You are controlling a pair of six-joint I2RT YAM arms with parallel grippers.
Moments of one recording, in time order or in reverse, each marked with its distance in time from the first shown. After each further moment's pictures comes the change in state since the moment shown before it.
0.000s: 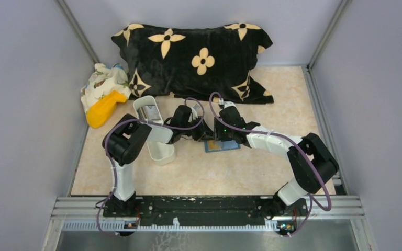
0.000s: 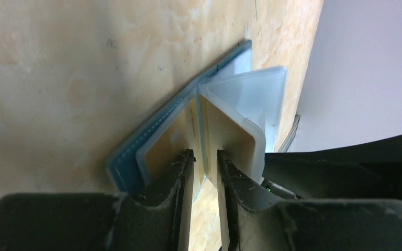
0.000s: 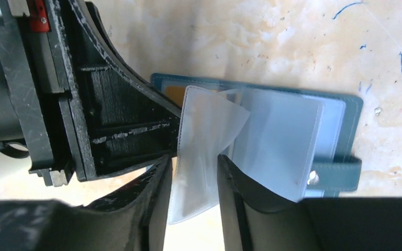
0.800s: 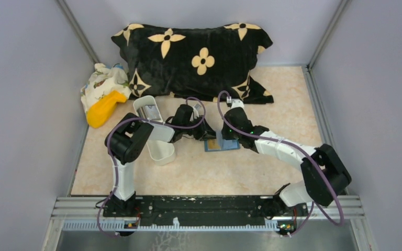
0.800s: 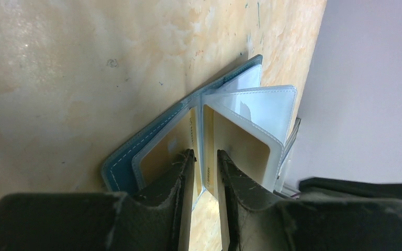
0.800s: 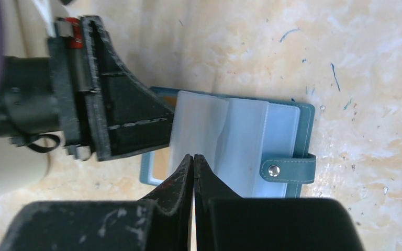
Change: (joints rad) left arm -0.003 0.040 0.053 -0.027 -0.007 0.007; right arm -0.006 -0.172 -0.081 0.032 0.102 -0.007
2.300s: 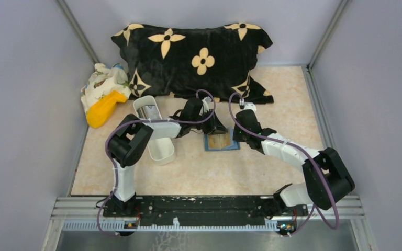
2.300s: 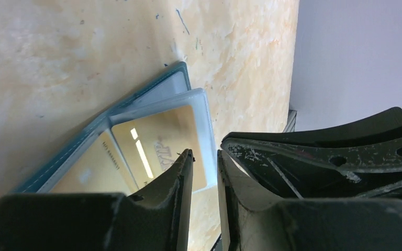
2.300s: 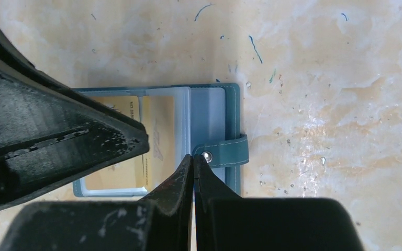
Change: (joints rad) left arm -0.070 -0.033 0.145 -0.131 -0.032 0.053; right arm -0.112 -0.013 -0.090 -0.019 0.035 0.015
